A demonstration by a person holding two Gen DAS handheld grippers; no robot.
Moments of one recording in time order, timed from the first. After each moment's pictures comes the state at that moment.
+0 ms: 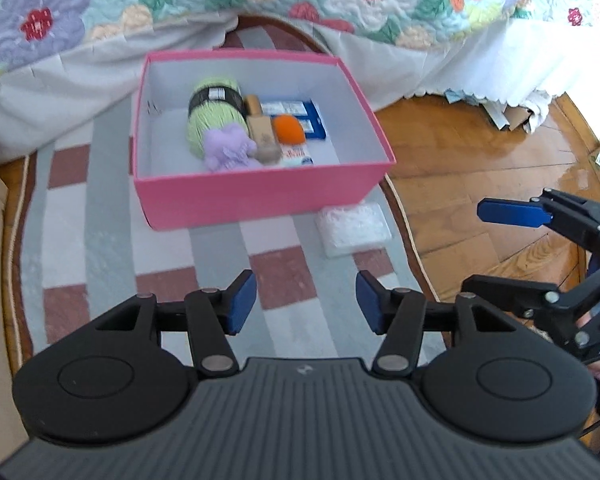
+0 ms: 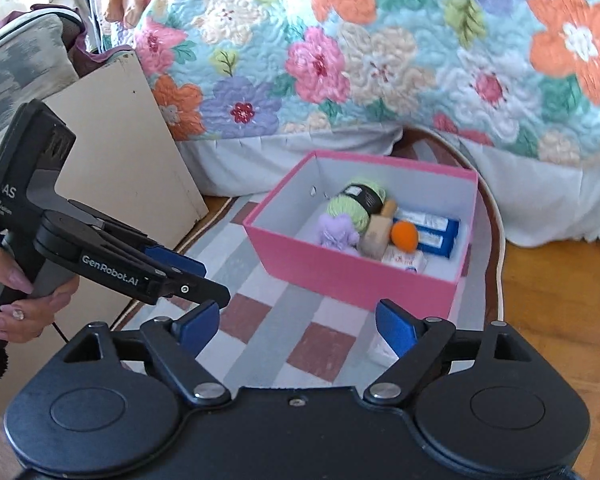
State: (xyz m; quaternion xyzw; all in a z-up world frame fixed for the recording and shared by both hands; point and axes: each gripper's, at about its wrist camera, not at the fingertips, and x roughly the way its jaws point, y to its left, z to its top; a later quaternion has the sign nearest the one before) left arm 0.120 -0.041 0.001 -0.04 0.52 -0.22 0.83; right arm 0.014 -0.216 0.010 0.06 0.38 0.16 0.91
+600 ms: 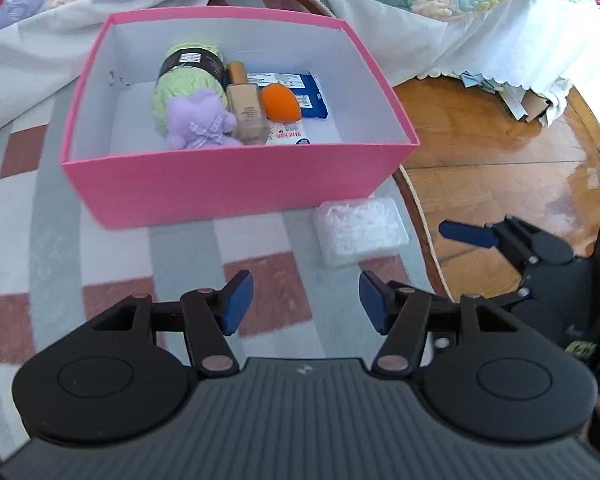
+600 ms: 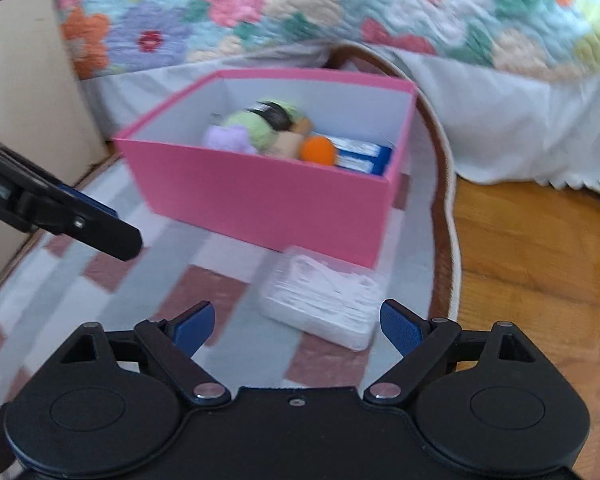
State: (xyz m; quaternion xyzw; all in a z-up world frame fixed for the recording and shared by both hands) left arm 0.159 -0.085 -0.071 -0.04 0.52 -0.22 0.82; right arm 0.049 -0.247 -0.122 0.02 0.41 0.06 0.91
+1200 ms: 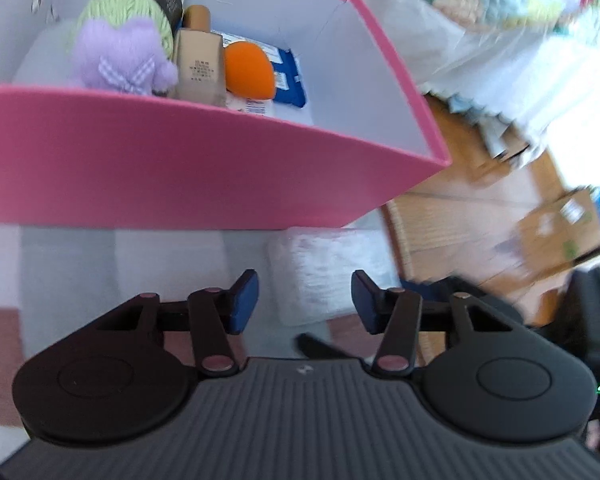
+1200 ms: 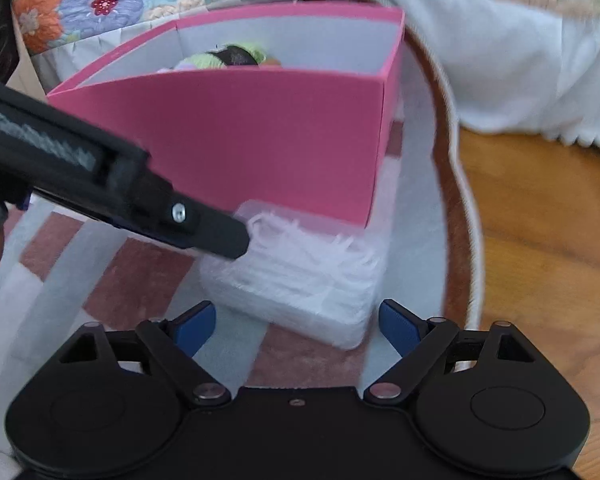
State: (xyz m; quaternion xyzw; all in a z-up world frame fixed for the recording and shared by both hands) left arm 0.205 -0.110 -0.156 -0.18 0.52 -0.27 0.79; right arm 0.084 -0.254 -0.182 0.04 0.44 0.05 0.89
